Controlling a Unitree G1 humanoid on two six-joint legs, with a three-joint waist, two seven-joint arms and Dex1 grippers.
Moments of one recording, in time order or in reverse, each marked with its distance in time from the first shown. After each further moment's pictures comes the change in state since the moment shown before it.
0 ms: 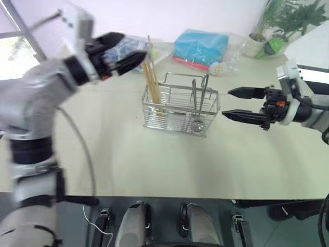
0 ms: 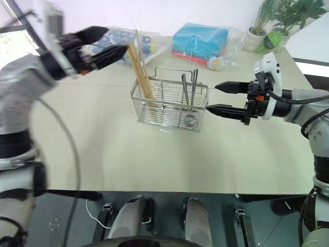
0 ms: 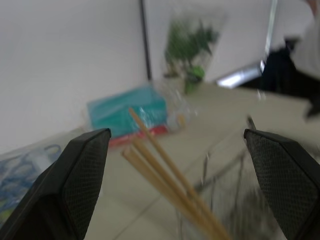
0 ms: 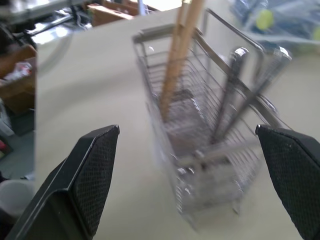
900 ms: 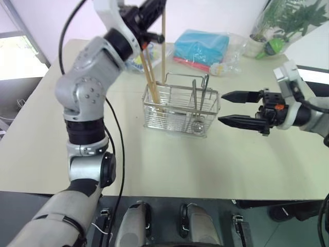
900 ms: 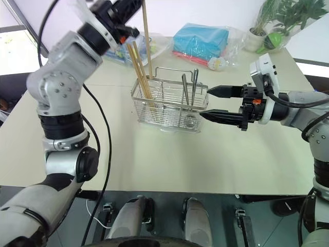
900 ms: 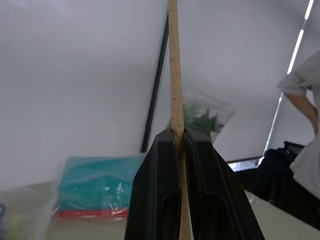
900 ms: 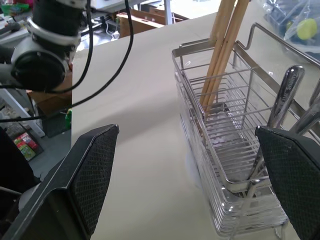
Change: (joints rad) left arm -0.223 -0.691 -0.018 0.144 0.112 -0.127 0.524; right arm 0.042 0.037 -0.060 -0.213 0.177 0.161 -0.077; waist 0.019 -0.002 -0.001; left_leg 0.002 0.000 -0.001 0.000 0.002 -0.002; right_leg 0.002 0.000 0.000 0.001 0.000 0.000
